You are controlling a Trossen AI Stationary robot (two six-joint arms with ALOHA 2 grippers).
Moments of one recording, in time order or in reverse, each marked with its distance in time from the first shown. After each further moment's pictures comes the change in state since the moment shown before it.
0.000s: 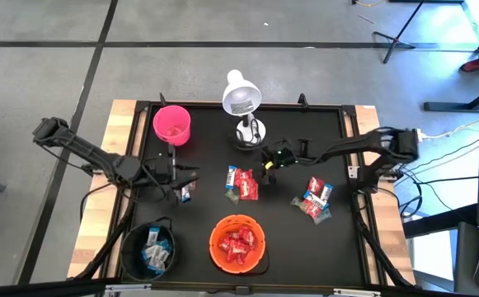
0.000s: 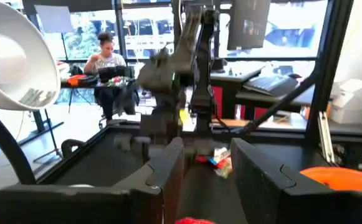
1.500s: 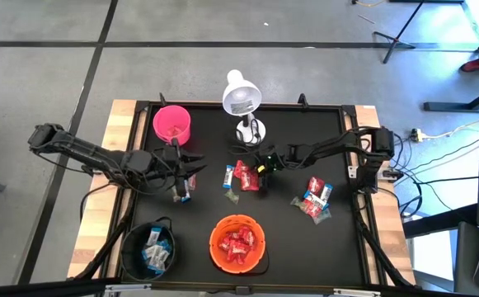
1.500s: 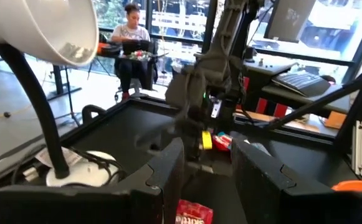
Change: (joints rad) left arm 0.163 0.035 0.000 -0.059 0.055 -0.178; right arm -0.004 0.202 0.002 0.101 0.034 0.039
